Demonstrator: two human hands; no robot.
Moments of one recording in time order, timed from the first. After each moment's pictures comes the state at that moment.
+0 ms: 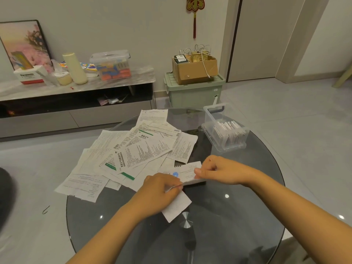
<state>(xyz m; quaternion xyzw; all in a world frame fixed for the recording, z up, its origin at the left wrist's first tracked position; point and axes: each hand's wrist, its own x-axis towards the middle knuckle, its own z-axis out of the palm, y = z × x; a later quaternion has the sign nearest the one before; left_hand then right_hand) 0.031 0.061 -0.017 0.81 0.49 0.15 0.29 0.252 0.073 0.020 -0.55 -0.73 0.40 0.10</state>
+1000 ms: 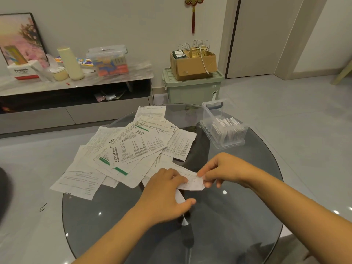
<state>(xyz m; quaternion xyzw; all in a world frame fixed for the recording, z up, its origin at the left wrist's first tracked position) 0.049 0.050 -0.031 0.86 0.48 0.11 0.13 0.255 0.066 0.019 -0.60 -0.60 0.50 0.16</state>
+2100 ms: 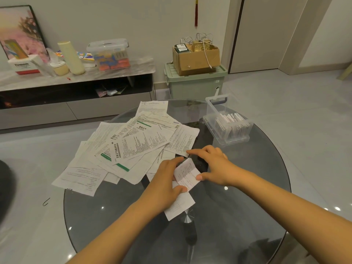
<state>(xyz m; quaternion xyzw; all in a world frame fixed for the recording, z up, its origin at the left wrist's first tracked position) 0.050 0.060 -0.030 0.76 0.50 0.22 0.35 0.240 0.087 -0.021 -0.59 -0.77 0.23 0.07</state>
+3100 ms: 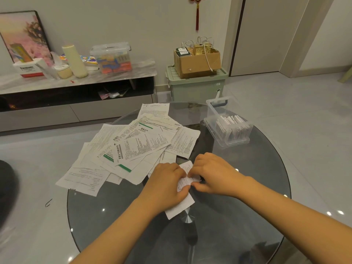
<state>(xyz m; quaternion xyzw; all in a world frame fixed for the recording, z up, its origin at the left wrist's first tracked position) 0.050 0.069 -0.033 0.88 0.45 0.14 0.07 0.234 0.074 -0.021 -0.41 -0.91 0.00 0.10</state>
